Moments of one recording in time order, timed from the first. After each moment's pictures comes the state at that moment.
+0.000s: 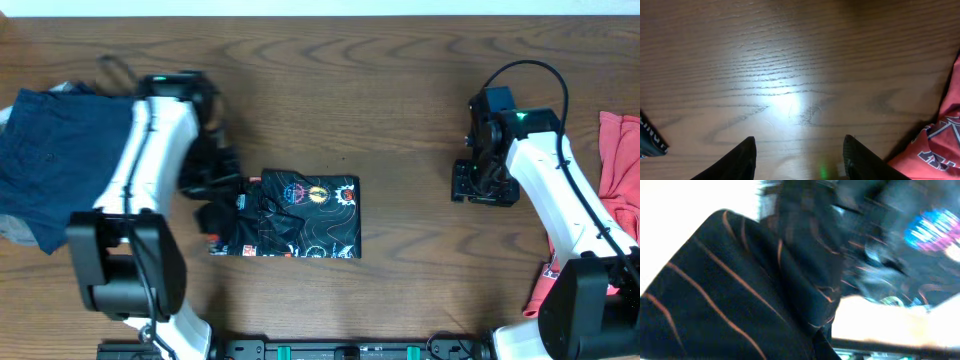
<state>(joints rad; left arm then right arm) -0.09 1.83 1.49 -1.48 0.14 -0.31 0.11 1.65 1.26 -1.22 0.03 0.27</state>
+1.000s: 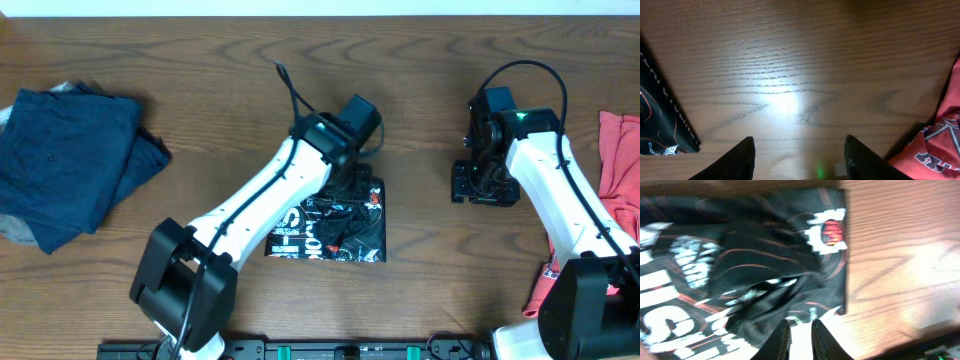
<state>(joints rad) -0.69 1.83 1.49 -1.06 0.22 -0.53 0.11 1.65 1.26 -1.23 0.03 0.24</state>
